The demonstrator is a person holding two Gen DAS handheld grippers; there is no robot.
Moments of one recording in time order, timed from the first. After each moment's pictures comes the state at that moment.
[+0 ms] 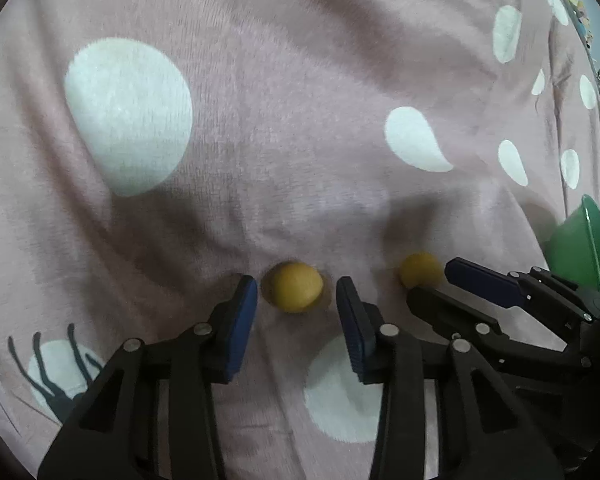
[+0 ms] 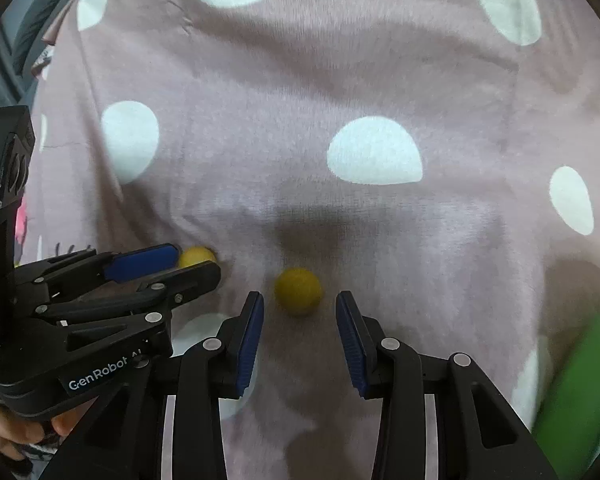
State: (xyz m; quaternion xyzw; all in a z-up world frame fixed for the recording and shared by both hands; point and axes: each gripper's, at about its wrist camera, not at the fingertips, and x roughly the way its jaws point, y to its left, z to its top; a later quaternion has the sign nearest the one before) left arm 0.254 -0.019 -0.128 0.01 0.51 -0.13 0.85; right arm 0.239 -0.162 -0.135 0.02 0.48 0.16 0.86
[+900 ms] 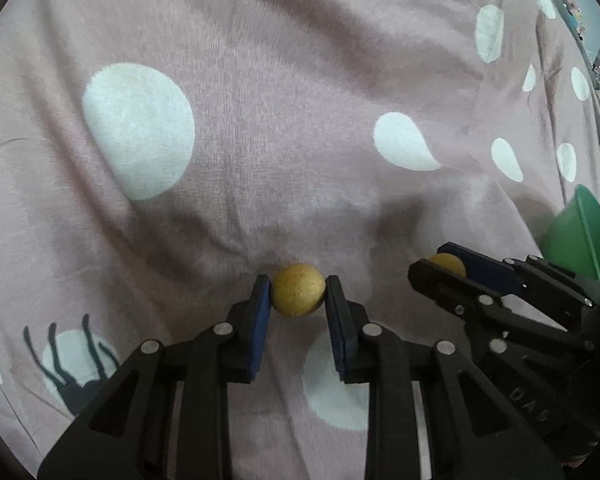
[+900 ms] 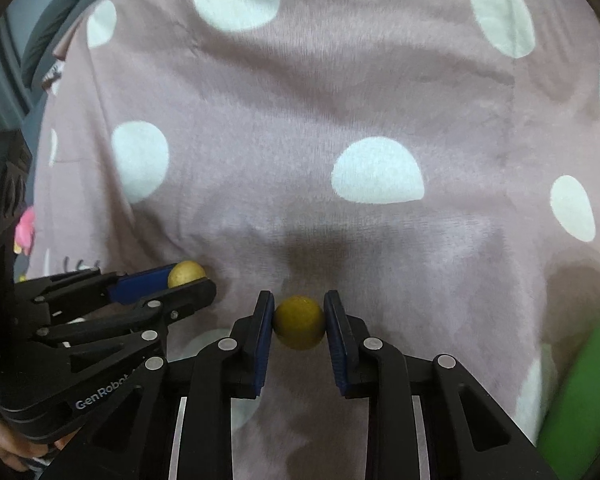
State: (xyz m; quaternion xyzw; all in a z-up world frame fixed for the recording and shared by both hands) left arm 0.237 -0.018 -0.114 0.03 0.48 -0.13 0.87; right arm 0.210 -0.181 -0.125 0.04 0.44 0.16 0.88
